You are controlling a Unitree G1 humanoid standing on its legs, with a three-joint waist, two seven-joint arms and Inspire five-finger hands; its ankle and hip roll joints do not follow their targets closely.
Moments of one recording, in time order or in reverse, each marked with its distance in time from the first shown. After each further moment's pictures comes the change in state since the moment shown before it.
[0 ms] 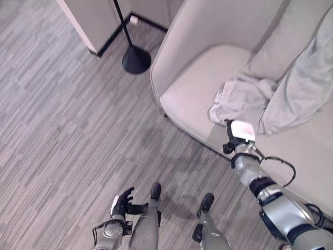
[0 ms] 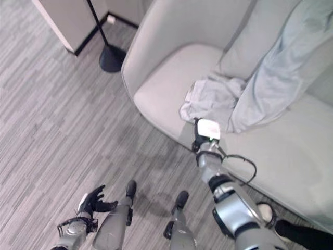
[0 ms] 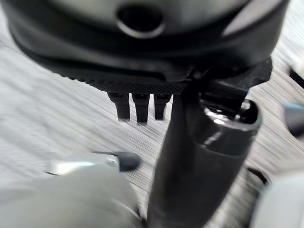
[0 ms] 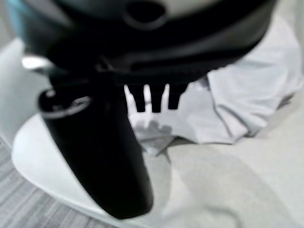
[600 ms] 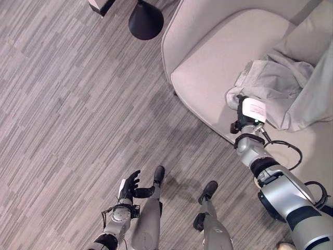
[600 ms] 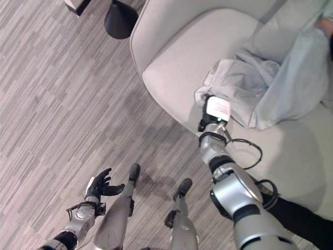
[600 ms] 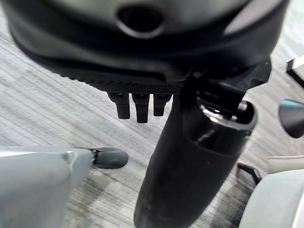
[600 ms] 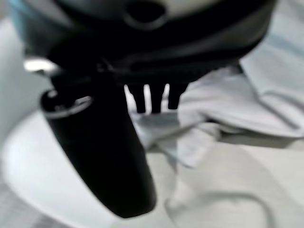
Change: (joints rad) left arm -0.110 -0.013 -0.062 -0.039 0.004 -0.008 0.067; right arm -0.002 -0.012 0.007 -0.180 0.124 0.005 -0.073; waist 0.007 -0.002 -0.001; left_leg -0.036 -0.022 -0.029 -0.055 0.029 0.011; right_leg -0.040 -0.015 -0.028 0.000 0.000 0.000
